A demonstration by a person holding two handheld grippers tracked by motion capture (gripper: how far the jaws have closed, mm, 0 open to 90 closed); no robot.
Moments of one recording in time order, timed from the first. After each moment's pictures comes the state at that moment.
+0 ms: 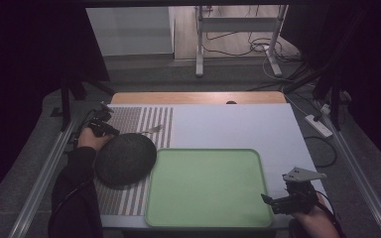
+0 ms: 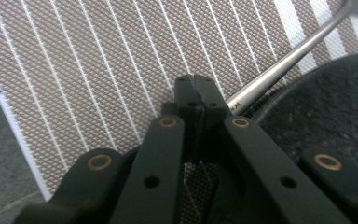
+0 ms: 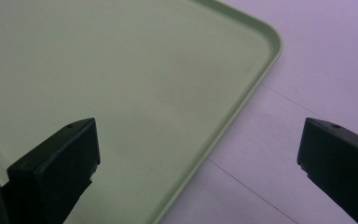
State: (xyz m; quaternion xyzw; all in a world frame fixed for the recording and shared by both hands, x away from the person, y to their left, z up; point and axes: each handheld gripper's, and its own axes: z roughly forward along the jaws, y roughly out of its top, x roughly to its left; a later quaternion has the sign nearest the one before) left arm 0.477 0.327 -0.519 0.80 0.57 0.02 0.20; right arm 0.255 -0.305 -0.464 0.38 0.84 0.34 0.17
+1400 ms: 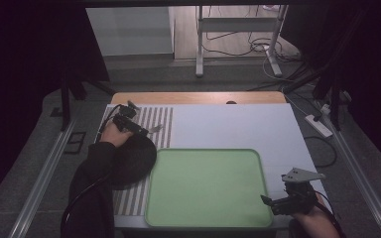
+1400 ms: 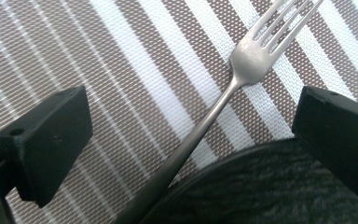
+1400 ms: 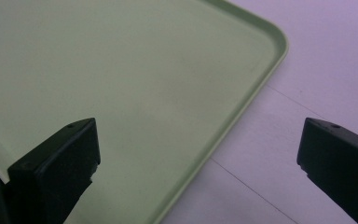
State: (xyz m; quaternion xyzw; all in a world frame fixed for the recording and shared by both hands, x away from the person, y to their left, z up) left arm 0.503 0.243 -0.518 0.85 0.49 0.04 0.20; right arm 0.255 -0.304 -0.464 0.37 0.85 0.34 0.17
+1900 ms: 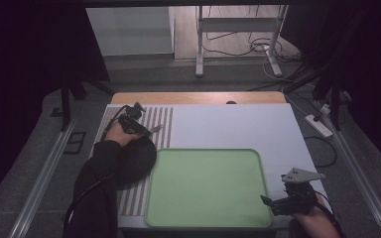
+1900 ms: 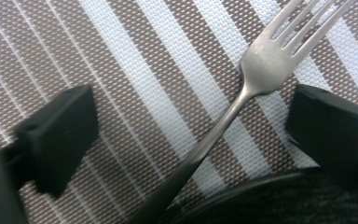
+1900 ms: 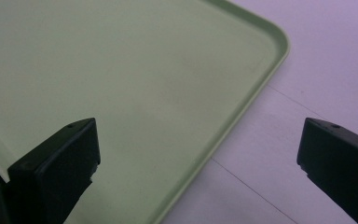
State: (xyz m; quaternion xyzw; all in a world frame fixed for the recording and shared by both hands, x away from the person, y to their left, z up) left arm 0.510 0.234 -0.523 0.86 0.49 0.06 0.16; right arm 0.254 -0.304 -0.464 0.37 0.85 0.34 0.17
